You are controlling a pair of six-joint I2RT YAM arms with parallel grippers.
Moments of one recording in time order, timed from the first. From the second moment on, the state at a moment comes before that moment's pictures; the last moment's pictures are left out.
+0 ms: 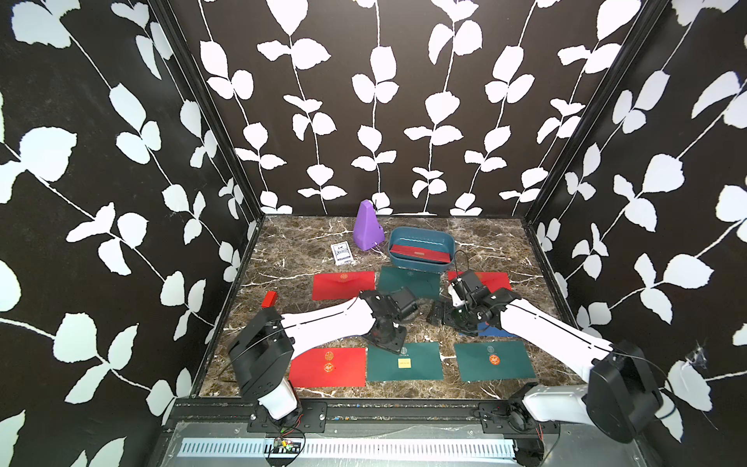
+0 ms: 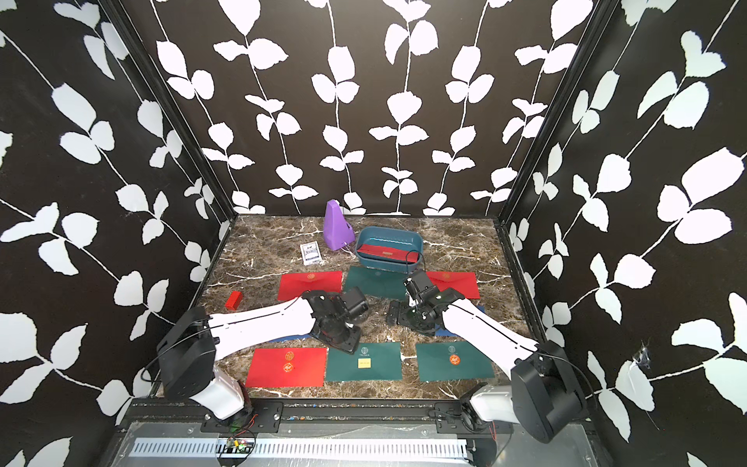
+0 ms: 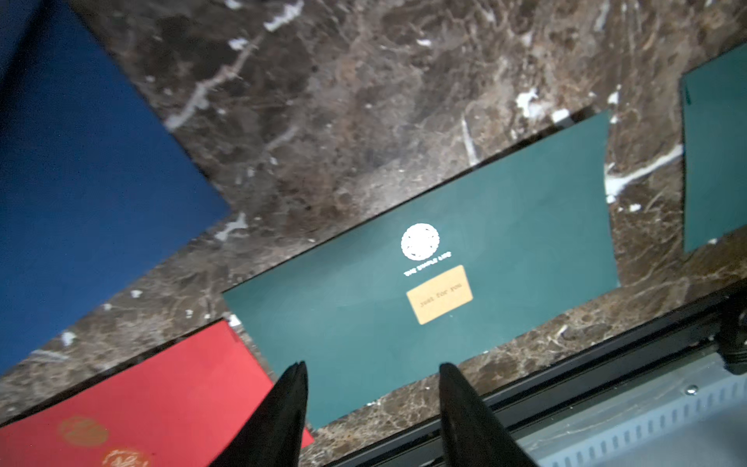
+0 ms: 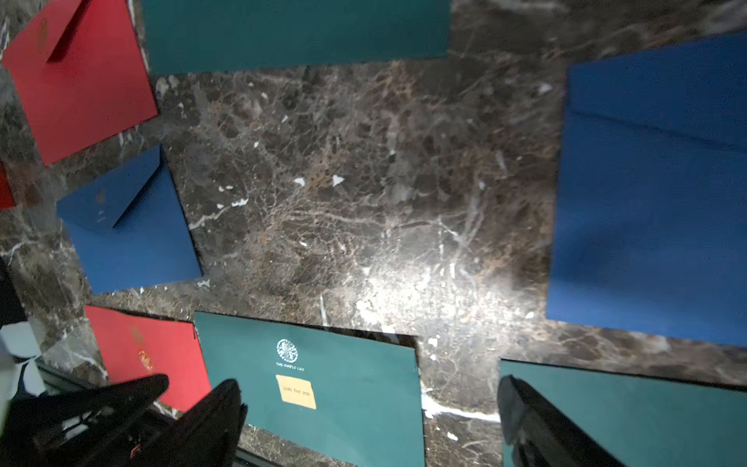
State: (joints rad) left arm -1.08 1.64 1.14 -0.89 0.06 -0.62; right arm 0.56 1.31 0.85 -0.71 -0.18 0.73
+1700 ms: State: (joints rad) left arm -0.94 1.80 1.36 -0.72 -0.04 -1.01; right arm 0.55 1.31 0.79 -0.73 -0.28 0.89
